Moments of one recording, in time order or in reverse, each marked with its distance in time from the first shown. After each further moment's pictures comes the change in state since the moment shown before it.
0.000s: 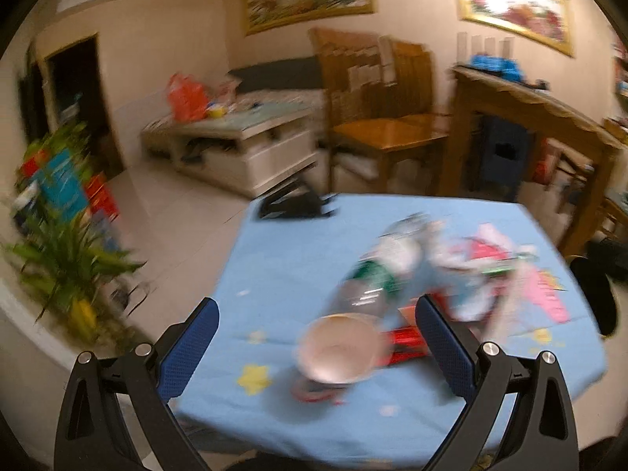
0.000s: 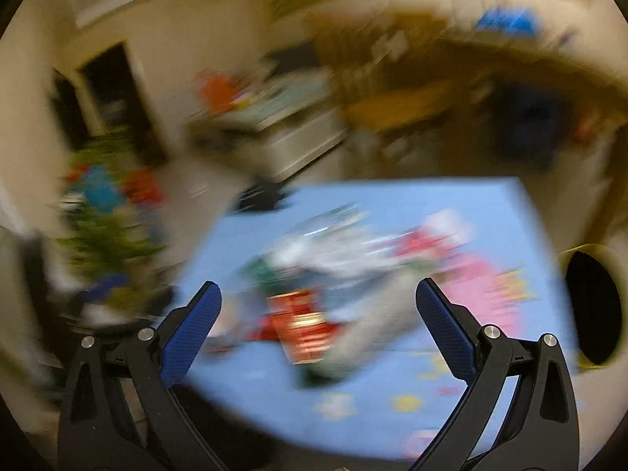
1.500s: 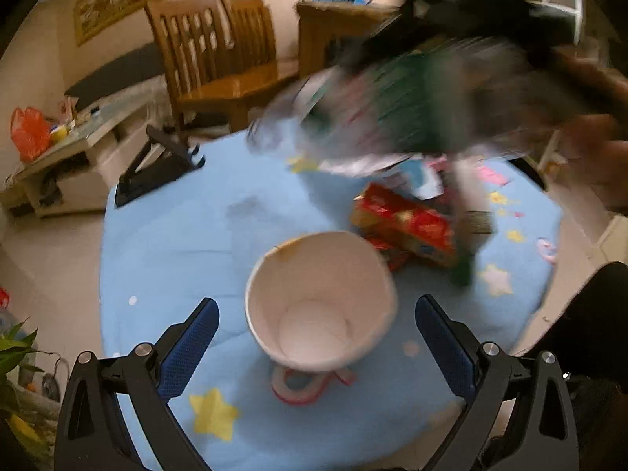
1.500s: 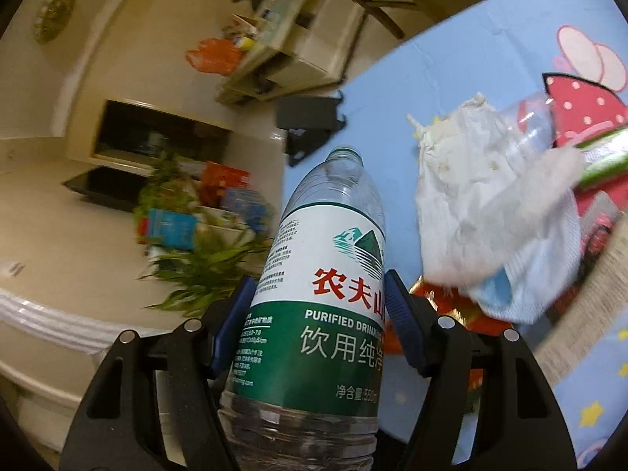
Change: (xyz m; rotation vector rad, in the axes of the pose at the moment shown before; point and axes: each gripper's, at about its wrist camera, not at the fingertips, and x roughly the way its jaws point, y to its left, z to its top) left arm 0.089 -0.010 -0.044 0.427 0.111 -0.513; right arm 0.152 -0.042 0.025 0.520 0.297 0.375
